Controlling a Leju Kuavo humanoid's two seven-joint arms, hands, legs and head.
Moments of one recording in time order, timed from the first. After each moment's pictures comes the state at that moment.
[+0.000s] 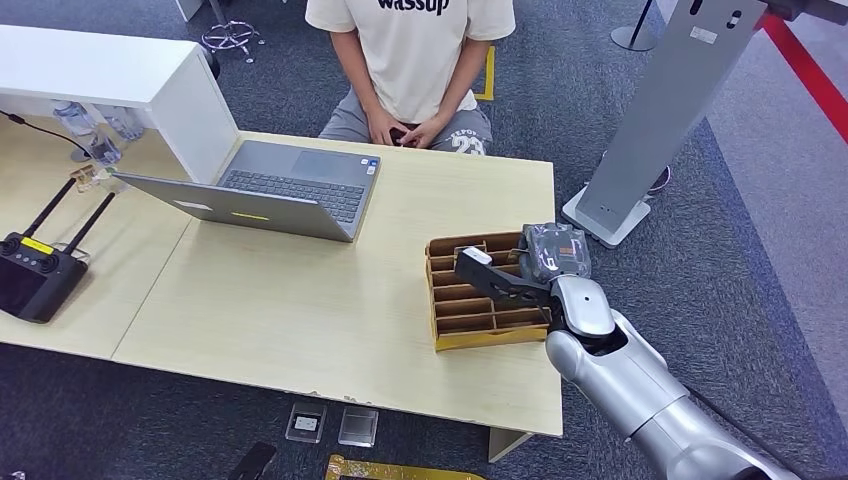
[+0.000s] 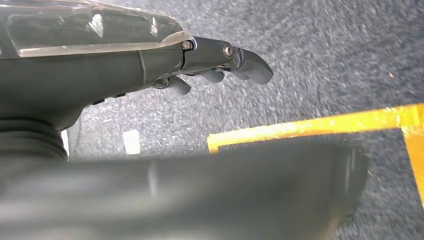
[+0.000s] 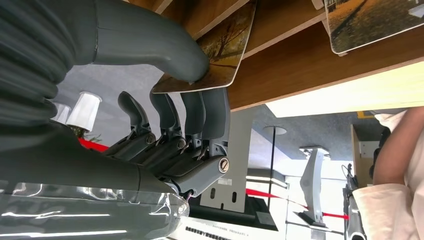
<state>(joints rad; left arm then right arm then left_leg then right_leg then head) -0.15 0.07 -1.20 -0.22 1.18 0.21 0.08 -0.76 -0.09 0.95 -1.00 0.83 -0.12 0.46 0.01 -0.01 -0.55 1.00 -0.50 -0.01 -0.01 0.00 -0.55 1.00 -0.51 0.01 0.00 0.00</state>
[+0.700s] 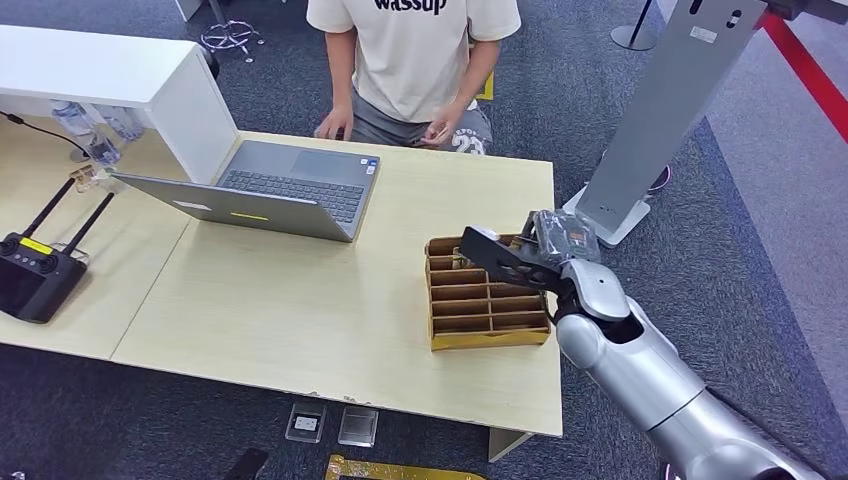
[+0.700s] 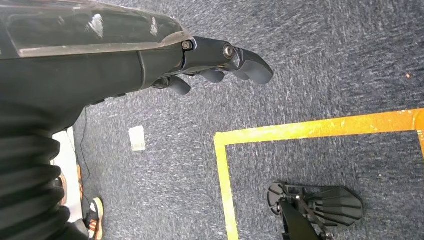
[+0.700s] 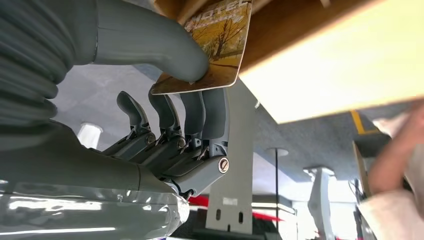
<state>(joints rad) -0.13 0.09 -1.20 -0.22 1.21 0.20 0.07 -0.78 -0.14 0.91 -1.18 0.68 0.00 0.55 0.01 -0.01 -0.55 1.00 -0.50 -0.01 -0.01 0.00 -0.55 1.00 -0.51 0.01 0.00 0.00</state>
